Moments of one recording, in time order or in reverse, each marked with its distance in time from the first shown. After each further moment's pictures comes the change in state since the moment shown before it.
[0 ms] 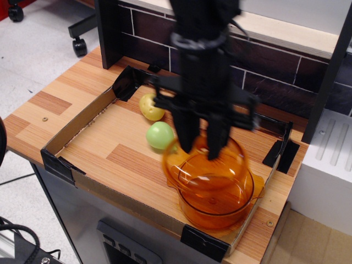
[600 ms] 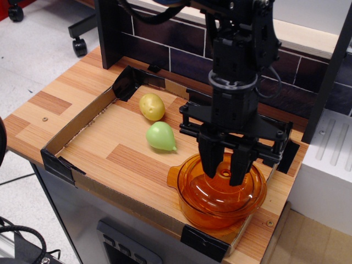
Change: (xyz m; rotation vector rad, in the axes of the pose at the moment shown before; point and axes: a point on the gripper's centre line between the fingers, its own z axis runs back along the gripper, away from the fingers) arm 0.010 -0.013 -0.030 0.032 0.006 0.008
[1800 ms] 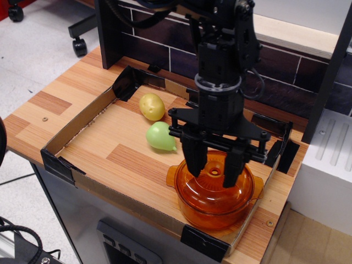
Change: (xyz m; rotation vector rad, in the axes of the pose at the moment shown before) arm 0.000 0.014 -0.008 -0.009 0.022 0.017
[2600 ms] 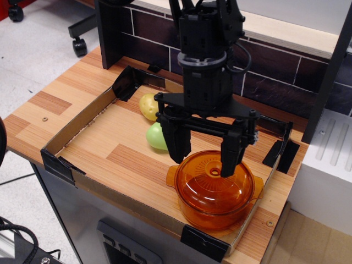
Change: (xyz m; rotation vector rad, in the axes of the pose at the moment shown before) arm -0.010 0.006 0.024 -0.059 0.033 -0.009
